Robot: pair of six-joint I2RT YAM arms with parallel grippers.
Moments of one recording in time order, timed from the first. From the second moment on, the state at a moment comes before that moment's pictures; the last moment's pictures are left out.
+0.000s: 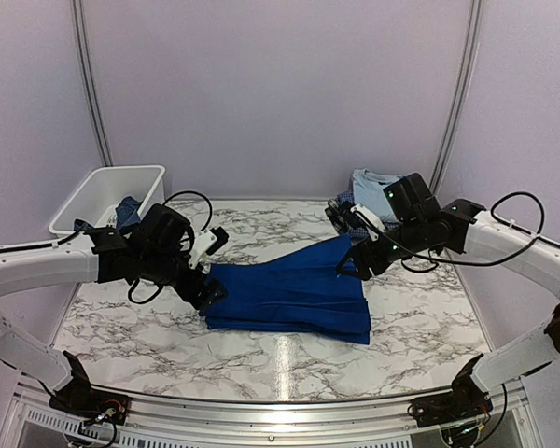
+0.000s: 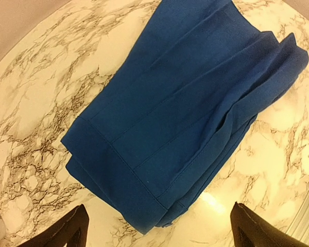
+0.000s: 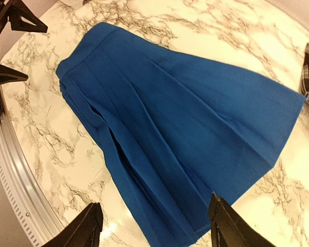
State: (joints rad) left arm -0.80 1.36 0.94 -0.45 0.03 0.04; right arm 0.61 1.33 1.12 -0.67 -0.30 -0.03
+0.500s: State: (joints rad) left arm -0.75 1.57 0.95 -0.48 0.02 0.07; right arm 0.74 1.59 1.10 -0.72 -0.30 -0.13
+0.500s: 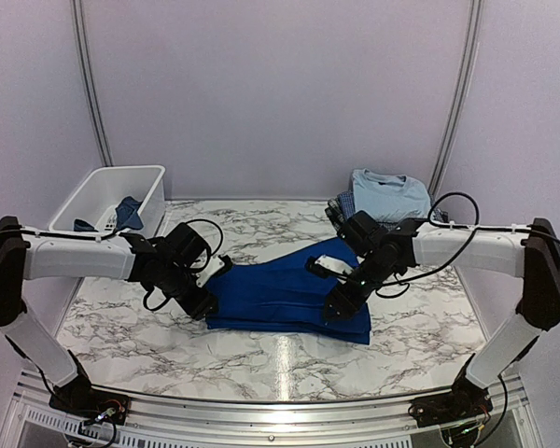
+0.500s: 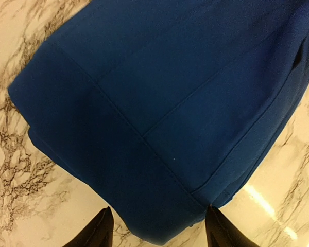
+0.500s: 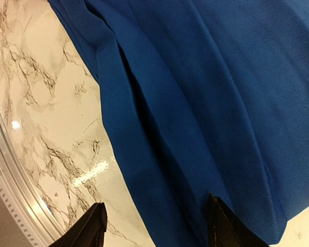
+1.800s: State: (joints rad) left arm -0.75 1.71 1.06 -0.60 0.05 0.20; right arm 0.82 1.67 1.17 -0.84 -0.12 -0.16
